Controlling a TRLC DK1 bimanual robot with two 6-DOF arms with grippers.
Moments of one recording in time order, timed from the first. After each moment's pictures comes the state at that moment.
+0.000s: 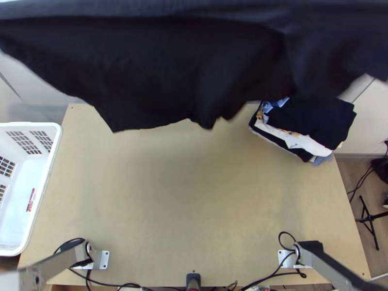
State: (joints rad) left arm 0.31 1.23 2.13 -0.55 0.18 -0.39; right arm 0.07 1.06 1.90 -0.19 -0.02 0.54
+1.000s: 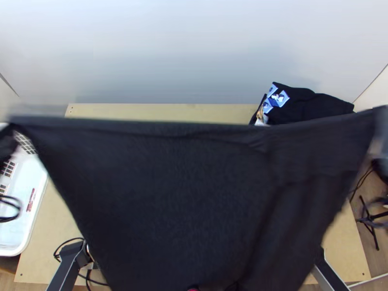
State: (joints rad) left arm 0.33 0.81 1.55 -0.85 0.27 -0.46; right arm 0.18 0.69 1.35 -0.33 -0.04 0.59
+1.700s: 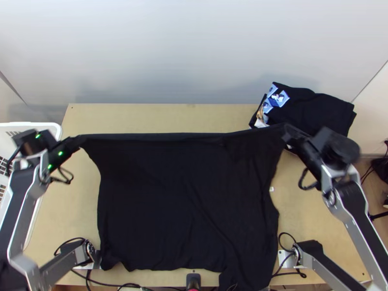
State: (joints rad) left arm 0.29 1.16 0.94 -0.32 0.25 -0.37; right arm 0.16 0.98 0.88 -0.12 -0.09 0.60
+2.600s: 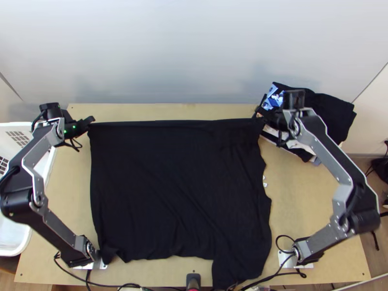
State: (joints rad) left arm 0.31 1.87 1.38 -0.30 0.21 -0.33; right arm 0.17 1.71 1.46 -0.51 0.00 0.64
